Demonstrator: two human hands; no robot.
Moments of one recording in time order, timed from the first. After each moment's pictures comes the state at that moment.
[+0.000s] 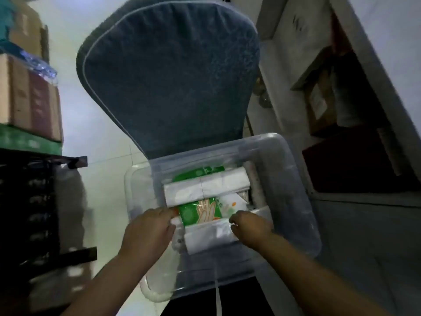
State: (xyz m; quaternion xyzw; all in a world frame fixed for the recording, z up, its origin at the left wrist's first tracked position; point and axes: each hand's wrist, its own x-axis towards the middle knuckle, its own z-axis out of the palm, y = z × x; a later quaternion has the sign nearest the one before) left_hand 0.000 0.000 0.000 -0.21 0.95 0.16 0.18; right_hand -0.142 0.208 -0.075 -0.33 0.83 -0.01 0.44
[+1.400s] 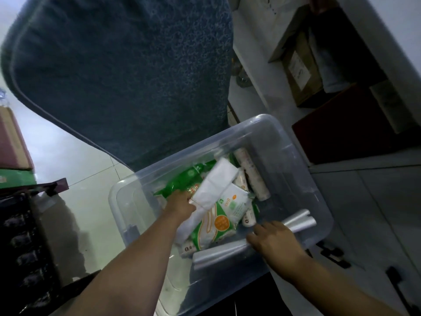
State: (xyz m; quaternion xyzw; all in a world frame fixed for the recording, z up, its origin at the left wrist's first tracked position) left_hand -0.089 -0.006 -0.157 -0.27 0.83 0.32 0.37; right_hand -0.103 0.252 -0.064 -0.48 0.85 0.05 0.20
